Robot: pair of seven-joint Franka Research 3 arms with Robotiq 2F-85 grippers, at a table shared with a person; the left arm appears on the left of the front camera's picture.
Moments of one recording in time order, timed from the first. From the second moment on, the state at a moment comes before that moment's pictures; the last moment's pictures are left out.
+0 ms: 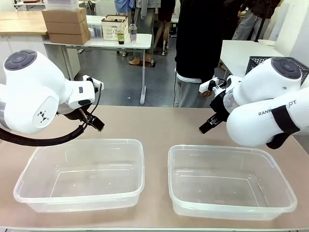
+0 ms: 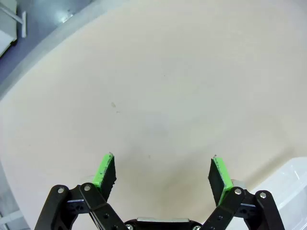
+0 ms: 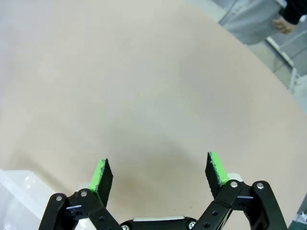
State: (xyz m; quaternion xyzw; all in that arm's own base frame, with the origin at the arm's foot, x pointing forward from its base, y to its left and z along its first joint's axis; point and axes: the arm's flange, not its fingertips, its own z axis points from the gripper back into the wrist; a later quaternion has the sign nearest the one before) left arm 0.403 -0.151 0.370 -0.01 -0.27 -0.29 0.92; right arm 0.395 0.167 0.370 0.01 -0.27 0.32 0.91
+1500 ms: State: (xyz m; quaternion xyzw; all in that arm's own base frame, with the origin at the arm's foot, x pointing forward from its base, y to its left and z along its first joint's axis) left arm 0.380 -0.116 0.575 0.09 -0.15 -0.29 0.94; right arm 0.309 0.109 0.524 0.09 -0.25 0.29 0.92
